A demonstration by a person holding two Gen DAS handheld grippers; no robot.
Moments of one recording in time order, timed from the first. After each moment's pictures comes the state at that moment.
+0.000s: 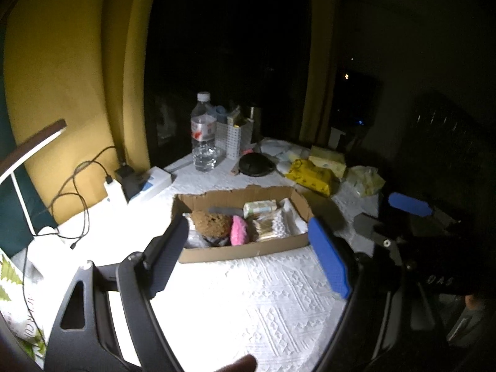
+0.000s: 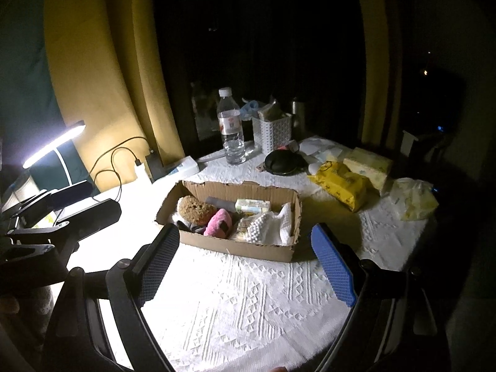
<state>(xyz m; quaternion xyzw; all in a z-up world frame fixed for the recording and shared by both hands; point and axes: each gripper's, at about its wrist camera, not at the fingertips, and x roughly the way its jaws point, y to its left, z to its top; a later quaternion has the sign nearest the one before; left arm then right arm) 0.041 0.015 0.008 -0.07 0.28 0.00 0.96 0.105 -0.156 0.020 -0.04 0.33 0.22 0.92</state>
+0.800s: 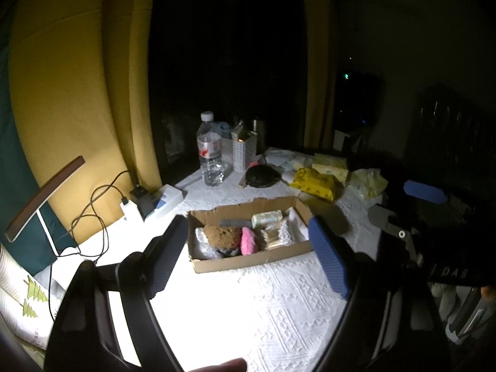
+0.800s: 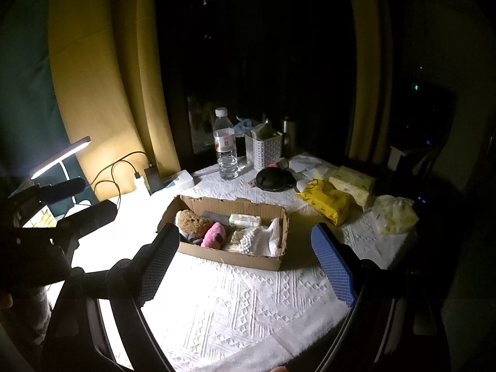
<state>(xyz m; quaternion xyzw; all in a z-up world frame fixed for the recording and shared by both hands) 0.028 0.008 0.040 -0.04 0.27 0.01 0.96 0.085 -0.158 0.056 -0.06 0.30 0.21 0.93</state>
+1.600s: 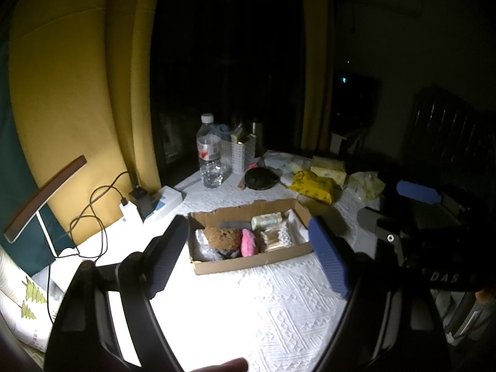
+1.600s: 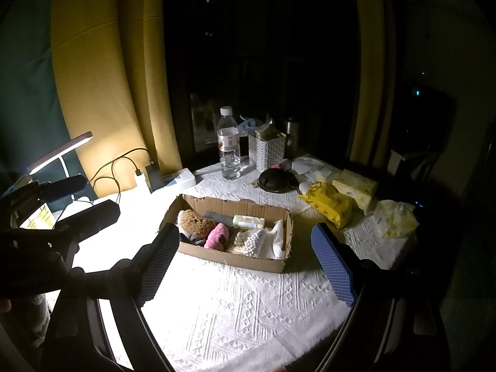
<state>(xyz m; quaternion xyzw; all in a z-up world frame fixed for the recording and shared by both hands) 0.025 0.014 0.040 -0.04 0.26 0.01 0.96 0.086 -0.143 0.056 -0.07 0.30 0.21 0.93</state>
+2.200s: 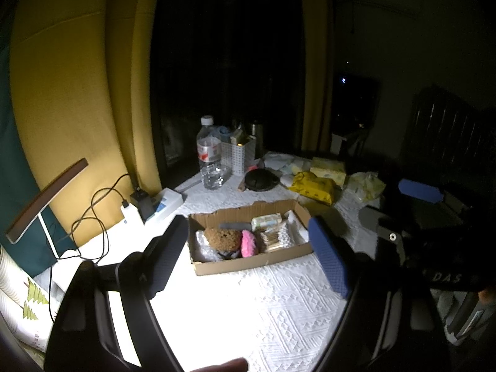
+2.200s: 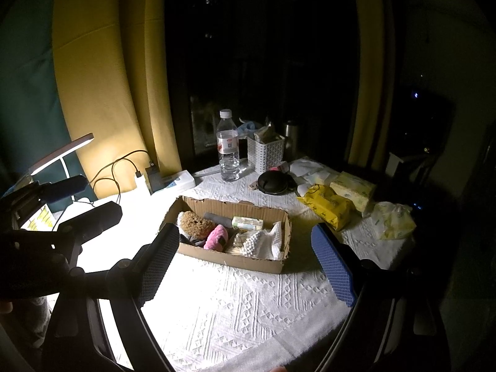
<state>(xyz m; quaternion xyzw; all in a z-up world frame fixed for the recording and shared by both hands) 0.023 0.014 0.041 -0.04 0.26 0.01 0.97 0.084 -0.143 0.059 -0.07 0.30 0.20 0.93</state>
